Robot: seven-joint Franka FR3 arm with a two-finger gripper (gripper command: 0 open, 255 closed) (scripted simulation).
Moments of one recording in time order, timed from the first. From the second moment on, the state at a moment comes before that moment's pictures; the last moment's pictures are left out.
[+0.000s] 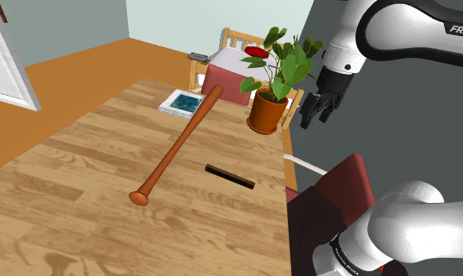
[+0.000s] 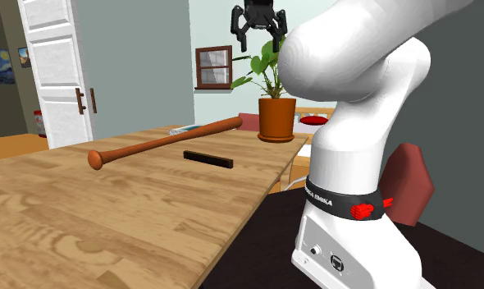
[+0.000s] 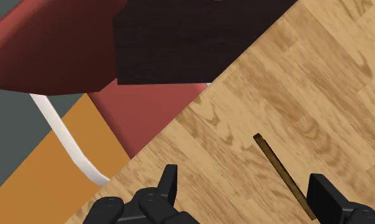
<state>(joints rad) -0.02 -0.77 0.05 -2.42 0.01 1.59 0.08</state>
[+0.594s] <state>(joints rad) 0.04 -0.65 0.05 -2.55 0.01 1.86 -0.04</state>
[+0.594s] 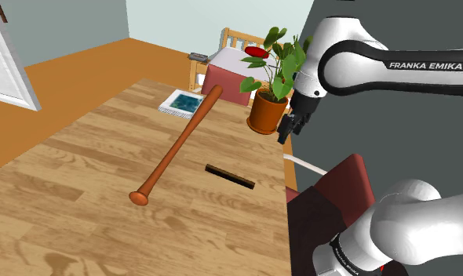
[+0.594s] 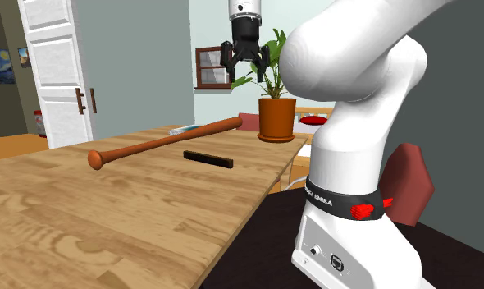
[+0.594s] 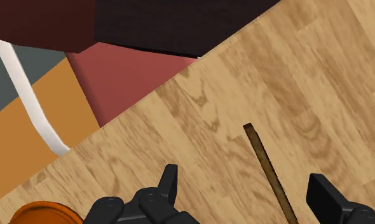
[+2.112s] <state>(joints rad) 0.18 0.07 0.10 -2.56 0.03 2.67 -0.35</state>
